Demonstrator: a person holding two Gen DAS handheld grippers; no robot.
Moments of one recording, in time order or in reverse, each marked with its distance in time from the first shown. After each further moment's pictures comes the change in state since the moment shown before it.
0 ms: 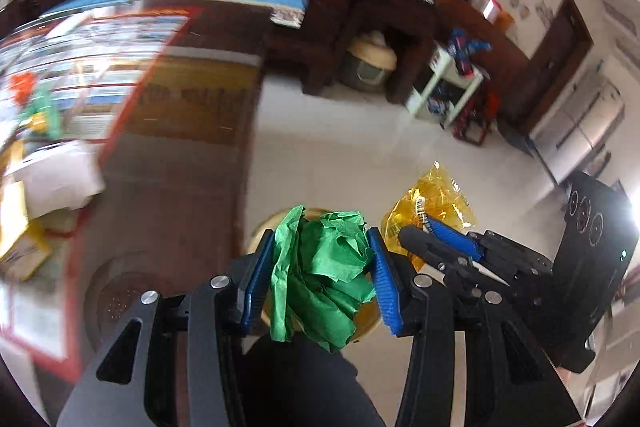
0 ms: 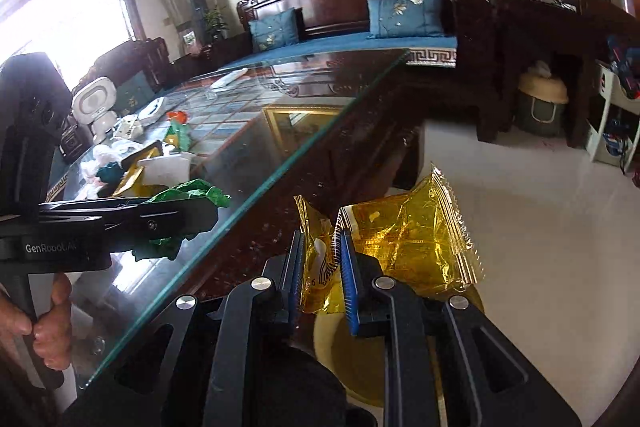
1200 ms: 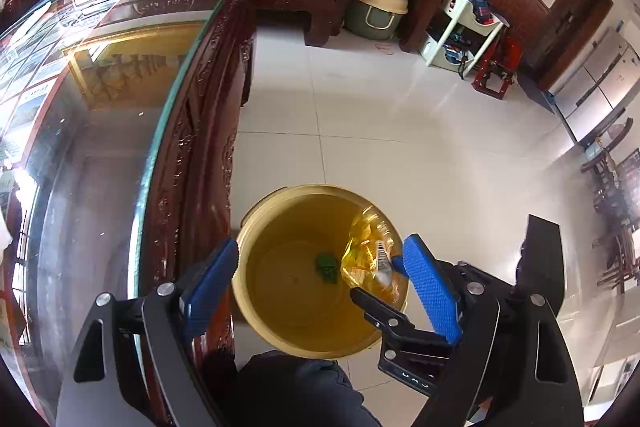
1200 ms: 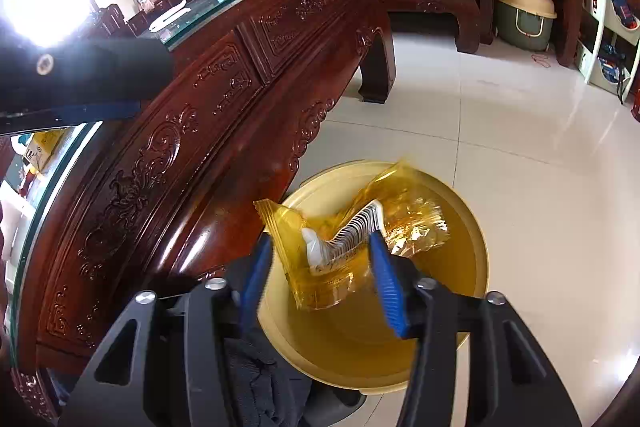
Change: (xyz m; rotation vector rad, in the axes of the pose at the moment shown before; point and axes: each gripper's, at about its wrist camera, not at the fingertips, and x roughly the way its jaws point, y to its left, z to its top) left arm 0.102 -0.019 0.025 0.027 0.174 0.071; right arm 0.088 -0.059 -0.046 0.086 0.233 -0.056
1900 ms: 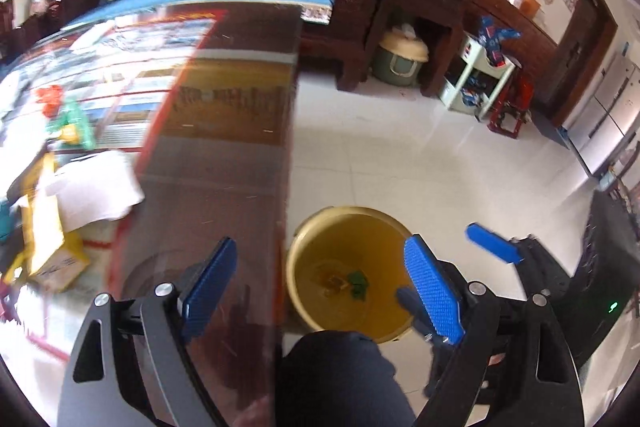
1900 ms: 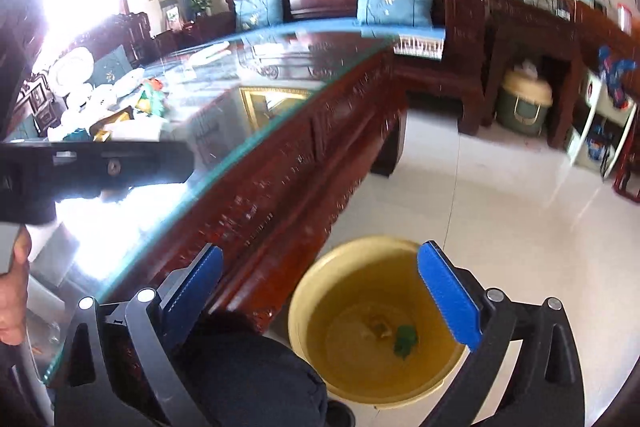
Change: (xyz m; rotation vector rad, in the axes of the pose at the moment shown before) left arm -0.113 0.046 -0.054 -0.042 -0.190 0.089; right arm -0.079 0.099 0.011 -0.185 -0.227 -0.090
